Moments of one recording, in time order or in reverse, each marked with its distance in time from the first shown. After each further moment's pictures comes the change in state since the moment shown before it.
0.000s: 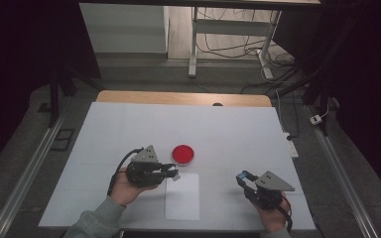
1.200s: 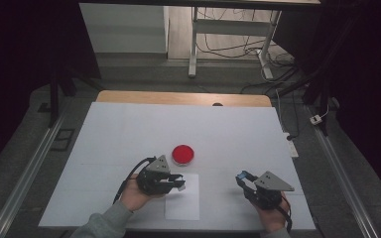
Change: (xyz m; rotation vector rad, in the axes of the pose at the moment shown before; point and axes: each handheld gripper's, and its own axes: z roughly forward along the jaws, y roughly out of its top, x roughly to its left) left arm -0.012 -0.010 0.033 0.103 -0.025 0.037; right arm 0.001 0.000 0.001 0.005 0.000 -0.002
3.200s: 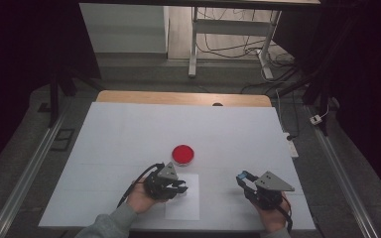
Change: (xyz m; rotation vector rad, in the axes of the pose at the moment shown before) left arm -0.003 -0.008 0.027 0.104 0.016 0.051; right arm -0.001 0.000 -0.001 0.000 -0.003 -0.004
